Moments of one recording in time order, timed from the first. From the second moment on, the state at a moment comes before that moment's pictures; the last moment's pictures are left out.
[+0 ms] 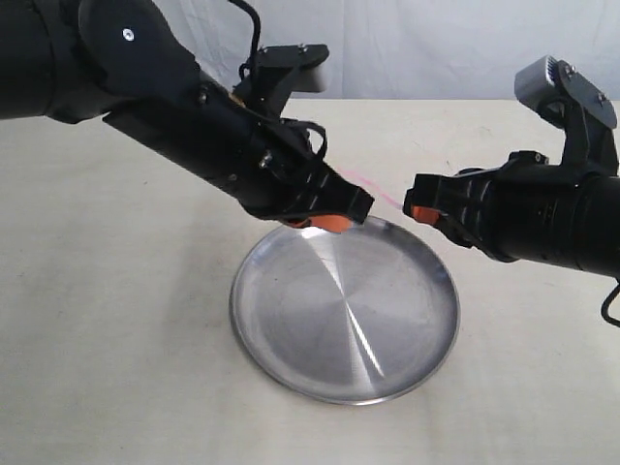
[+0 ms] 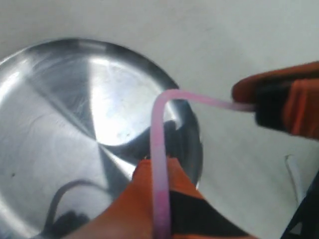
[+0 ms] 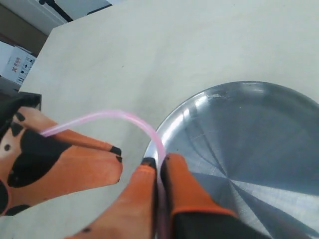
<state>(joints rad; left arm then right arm) -0.73 1.63 -1.17 -0.61 0.65 0.34 0.35 1.13 -0.53 1.53 0.26 -0.99</state>
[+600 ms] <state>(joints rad) -0.68 1.59 -1.17 -0.26 0.82 0.10 0.37 1.13 -0.54 1.49 0.23 -0.99</state>
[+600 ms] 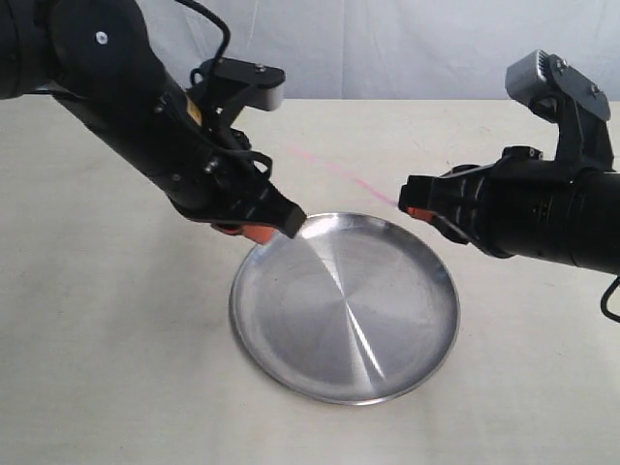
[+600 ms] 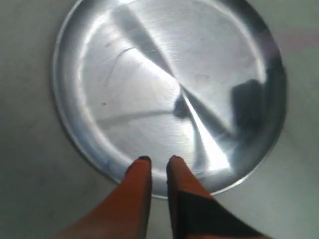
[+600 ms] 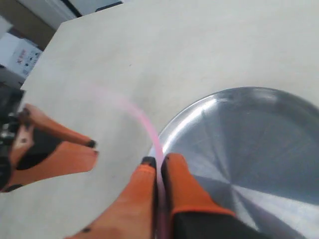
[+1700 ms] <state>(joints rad) -0.65 1.57 -1.17 -0.01 0.94 0.00 0.37 1.38 -0.54 1.37 0.18 -0.99</state>
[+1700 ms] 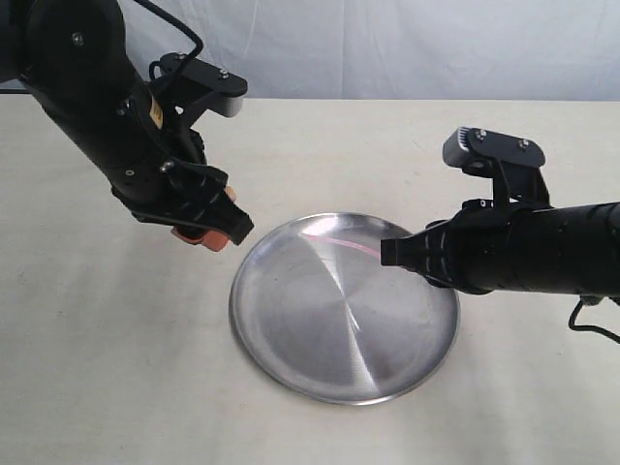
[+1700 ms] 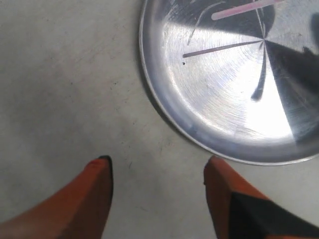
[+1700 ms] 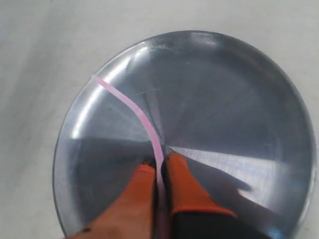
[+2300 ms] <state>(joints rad) -0.65 1.52 -1.17 -0.01 0.99 0.00 0.37 1.49 -0.59 1.36 0.14 -1.04</state>
